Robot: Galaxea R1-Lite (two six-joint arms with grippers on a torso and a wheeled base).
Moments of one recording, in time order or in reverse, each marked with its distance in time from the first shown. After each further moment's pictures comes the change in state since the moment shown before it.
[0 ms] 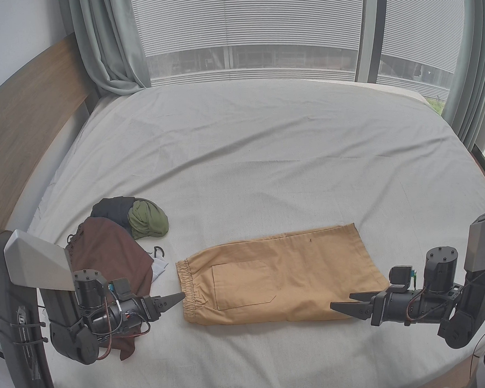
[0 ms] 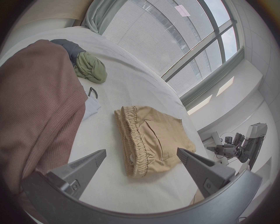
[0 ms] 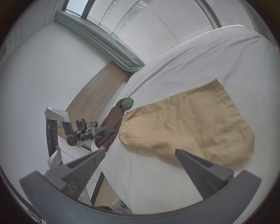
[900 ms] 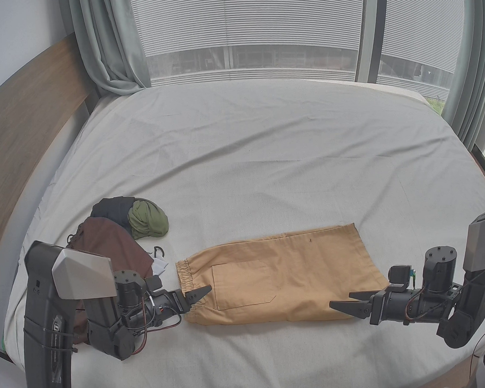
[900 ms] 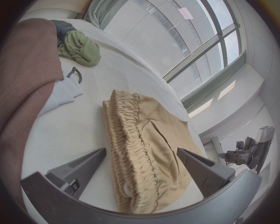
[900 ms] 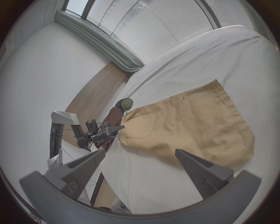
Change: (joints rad) left arm -0.121 0.217 -0.282 0.002 0.106 -0.113; right arm 0.002 0.005 -0.009 0.000 -0.008 0.003
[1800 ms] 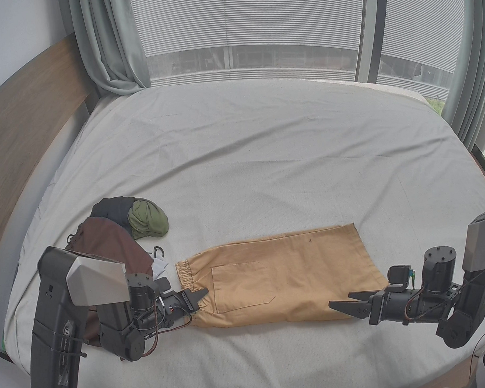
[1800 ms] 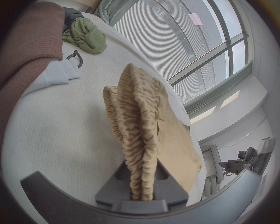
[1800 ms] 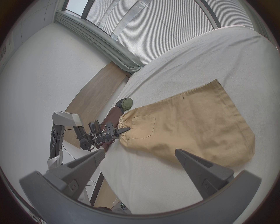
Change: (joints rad) left arm -0.052 0.057 -0.066 -0.002 0.071 -0.123; right arm 0.003 0.004 -0.004 0.000 0.000 0.000
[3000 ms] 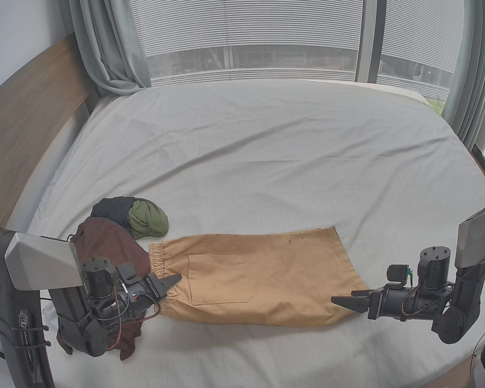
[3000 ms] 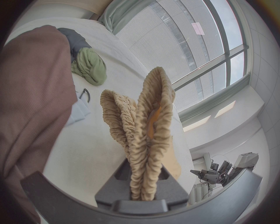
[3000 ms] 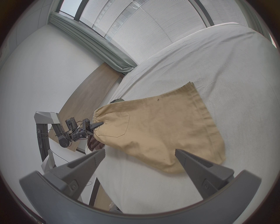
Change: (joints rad) left arm 0.114 -0.285 0.230 0.001 -0.094 -0.054; right arm -0.053 0.077 -0.044 0.000 -0.005 0.000
